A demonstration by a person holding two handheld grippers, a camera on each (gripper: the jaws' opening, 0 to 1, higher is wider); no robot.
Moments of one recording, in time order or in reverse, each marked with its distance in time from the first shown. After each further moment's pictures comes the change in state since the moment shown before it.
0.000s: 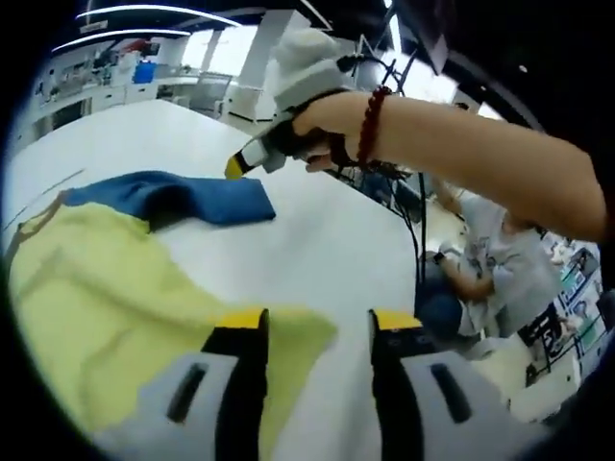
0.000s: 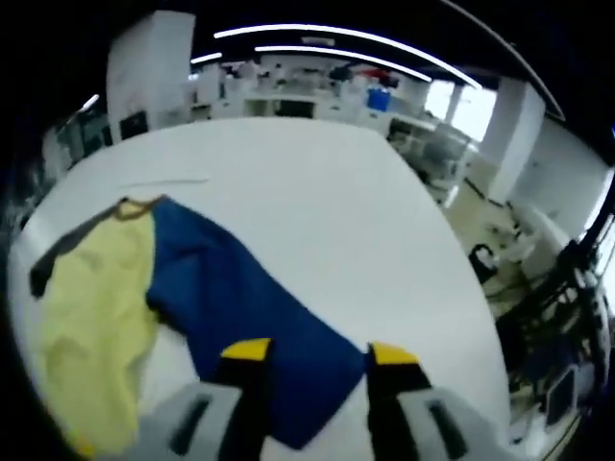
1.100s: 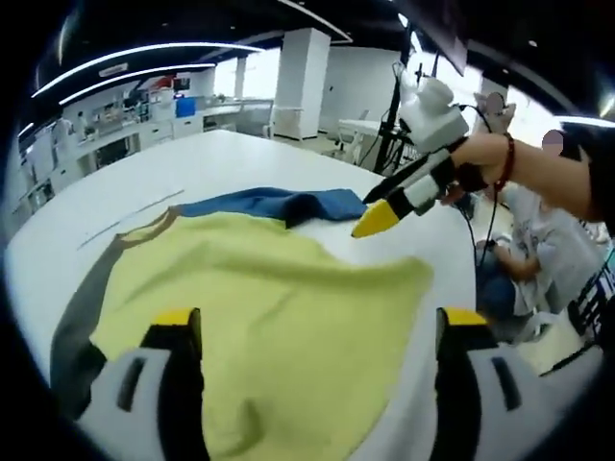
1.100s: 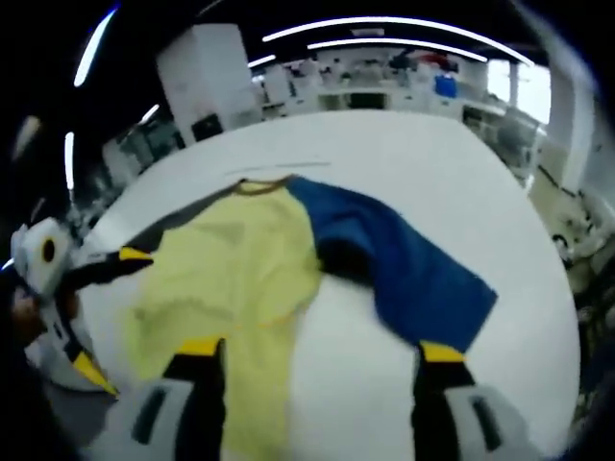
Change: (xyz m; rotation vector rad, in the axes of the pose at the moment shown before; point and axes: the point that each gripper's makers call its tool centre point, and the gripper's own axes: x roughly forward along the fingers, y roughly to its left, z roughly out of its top) left arm -0.122 0.103 -0.018 0.113 -0.058 0.257; right arm -0.068 0.119 -0.047 -0.003 0.038 0.395
